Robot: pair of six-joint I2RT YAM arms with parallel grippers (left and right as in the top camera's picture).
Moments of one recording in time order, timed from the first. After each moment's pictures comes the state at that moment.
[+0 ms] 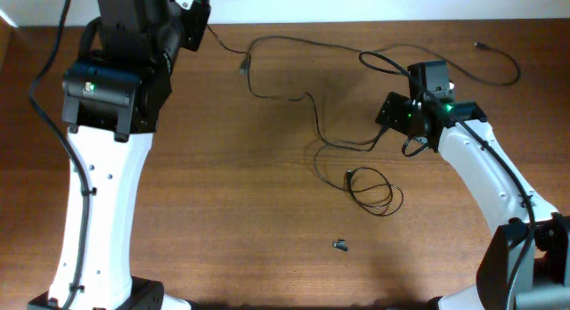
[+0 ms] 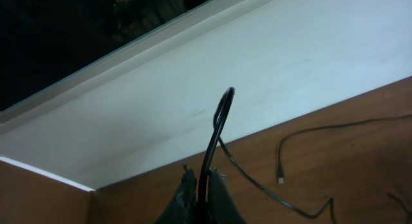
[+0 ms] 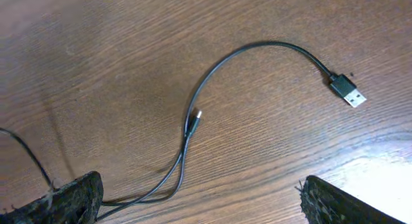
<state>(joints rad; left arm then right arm) -0.22 1.64 2.13 -0.87 -0.23 0.36 0.13 1.68 1.25 -0.66 0.11 0.58</state>
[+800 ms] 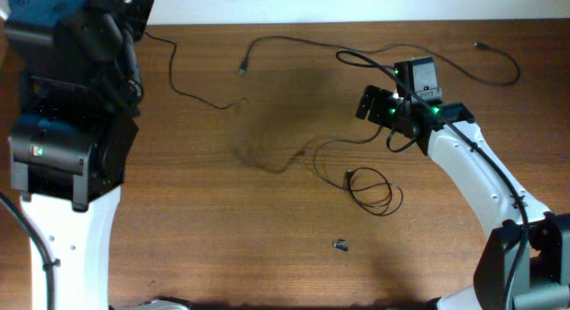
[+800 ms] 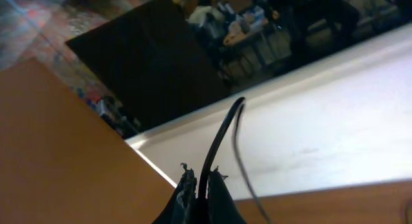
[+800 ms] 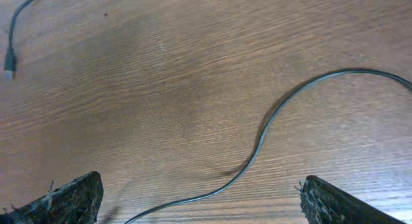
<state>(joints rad) -0.22 1.48 2.13 -0.70 -0.53 0.55 0.20 1.68 1.25 -0.52 -0.02 0.51</state>
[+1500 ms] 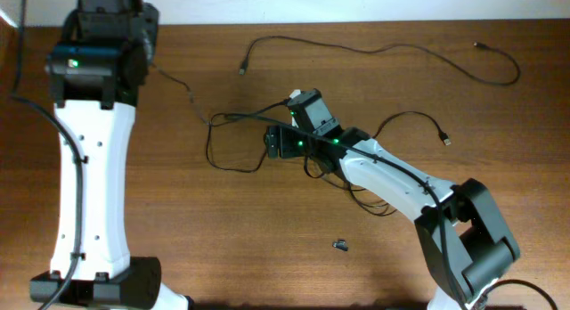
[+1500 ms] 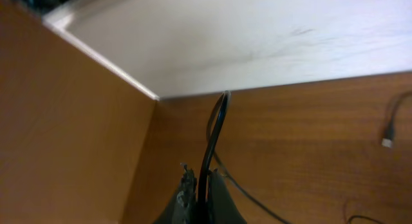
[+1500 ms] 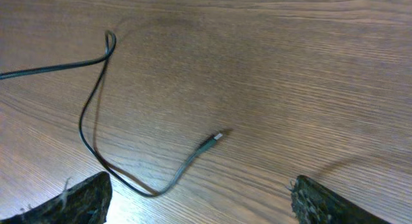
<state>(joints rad) -0.06 1.72 2.13 -1.00 -0.50 0.25 0.62 1.89 1.25 -0.23 -0.12 0.50</state>
